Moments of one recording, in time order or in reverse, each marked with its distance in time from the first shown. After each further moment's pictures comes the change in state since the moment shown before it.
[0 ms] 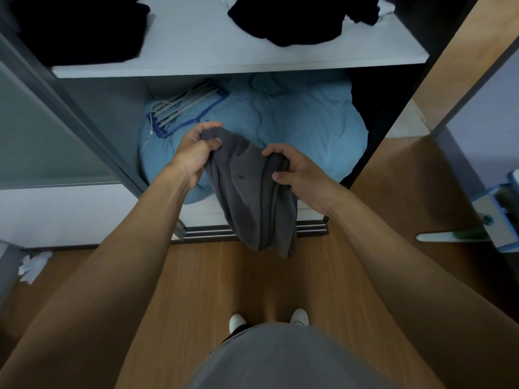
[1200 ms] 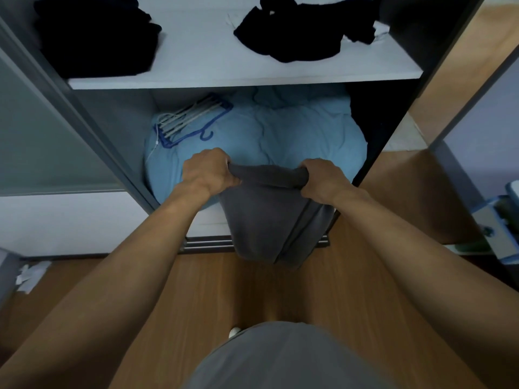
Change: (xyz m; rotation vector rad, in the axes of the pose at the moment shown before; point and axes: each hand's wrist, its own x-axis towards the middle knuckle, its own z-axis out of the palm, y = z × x) left_hand -0.024 0.004 0.011 1.404 -0.008 0.133; right_hand 0.006 -0.003 -0.030 -1.165 0.169 0.208
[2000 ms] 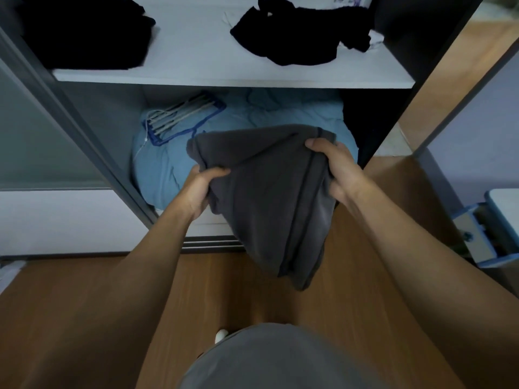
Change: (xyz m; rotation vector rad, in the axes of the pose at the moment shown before) left_hand -0.007 -0.027 0.047 -1.644 -0.109 -0.125; right_hand -0.002 0.001 -0.027 1.610 0.060 0.039
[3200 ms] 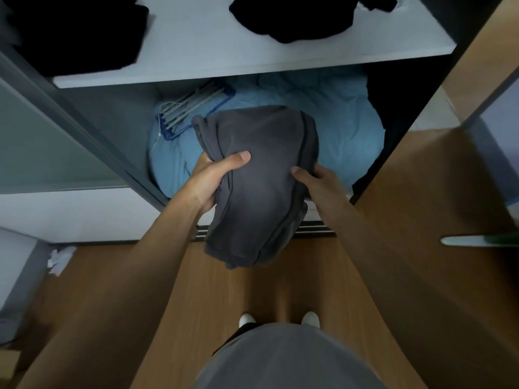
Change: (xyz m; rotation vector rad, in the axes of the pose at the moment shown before) left_hand 0.004 0.031 0.057 0.083 -0.065 0.026; right_hand 0.031 0.069 -0.028 -0.282 0.113 0.112
